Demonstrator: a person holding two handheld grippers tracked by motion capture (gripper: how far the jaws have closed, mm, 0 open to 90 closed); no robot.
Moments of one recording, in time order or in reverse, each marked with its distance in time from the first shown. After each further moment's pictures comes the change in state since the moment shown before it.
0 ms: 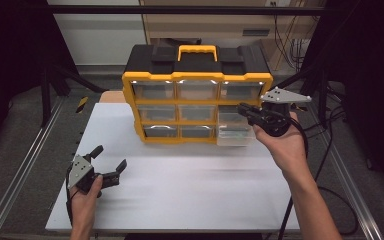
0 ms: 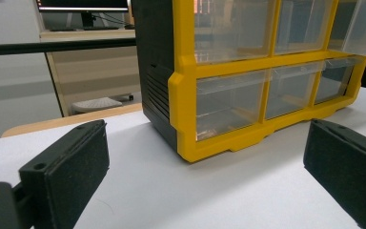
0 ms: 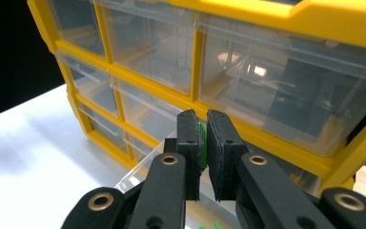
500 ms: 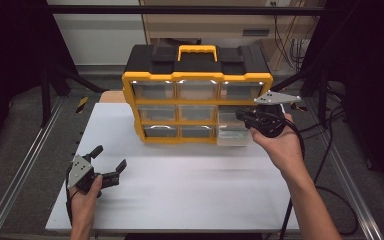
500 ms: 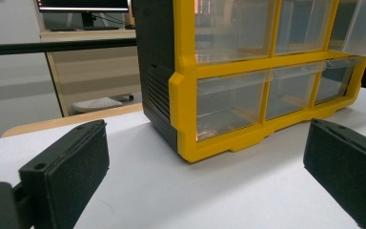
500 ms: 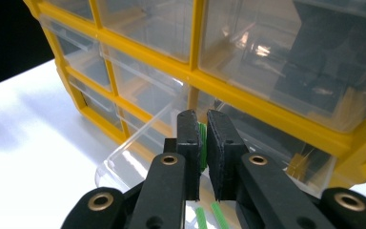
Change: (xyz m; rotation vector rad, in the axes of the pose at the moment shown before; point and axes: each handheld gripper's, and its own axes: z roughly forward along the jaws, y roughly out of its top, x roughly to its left) left arm 0.000 0.000 -0.001 -0.001 0.001 0.000; right arm -0.002 -0.011 0.015 0.094 -0.003 -0.015
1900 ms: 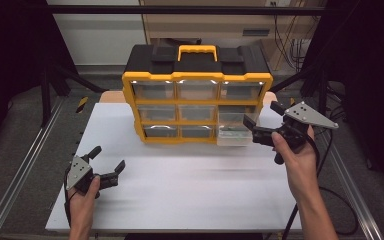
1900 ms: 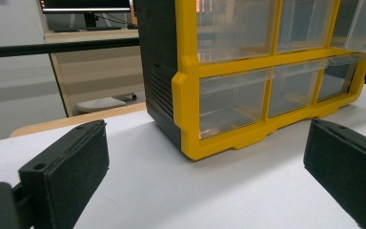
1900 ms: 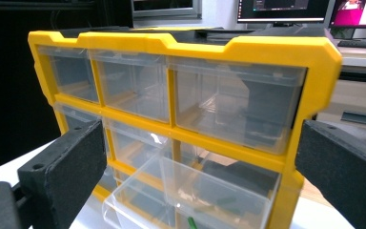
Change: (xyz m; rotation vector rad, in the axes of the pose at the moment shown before) left arm -0.001 0.002 -0.005 0.003 0.011 0.017; right arm -0.002 -0.027 -0.047 -0.366 -0.064 0.094
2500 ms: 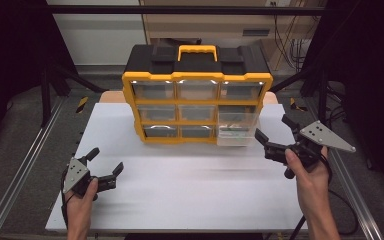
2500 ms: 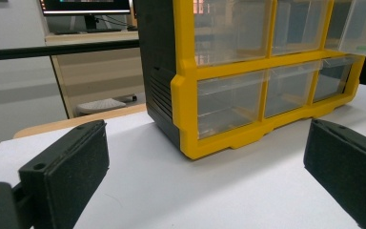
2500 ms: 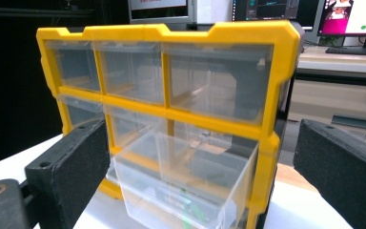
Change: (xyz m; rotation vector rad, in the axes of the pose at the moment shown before) left arm -0.001 0.002 -0.008 0.000 -0.001 0.004; right arm -0.005 -0.025 -0.037 -0.043 -0.014 -0.003
